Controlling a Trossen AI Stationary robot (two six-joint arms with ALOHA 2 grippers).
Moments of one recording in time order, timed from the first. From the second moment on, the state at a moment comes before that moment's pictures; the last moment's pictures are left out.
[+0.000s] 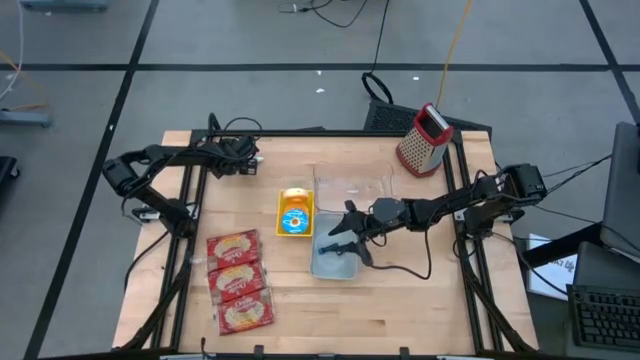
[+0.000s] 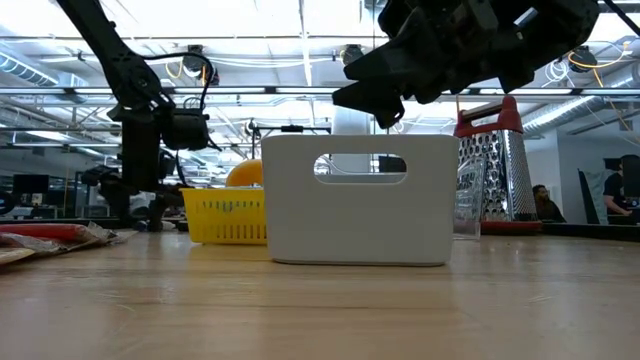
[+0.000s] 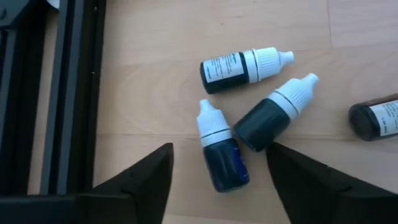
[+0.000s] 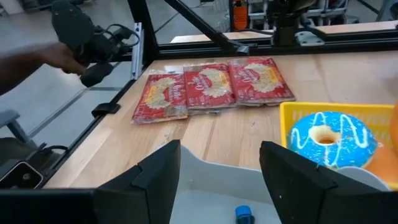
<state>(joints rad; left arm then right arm) 0.79 1.53 0.65 -0.55 -0.43 -0.72 0.09 1.56 0.69 0.61 -0.22 0.11</state>
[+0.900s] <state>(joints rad) 0.79 1.53 0.64 -0.48 -0.39 -0.68 0.09 1.56 0.69 0.60 -0.21 0.12</state>
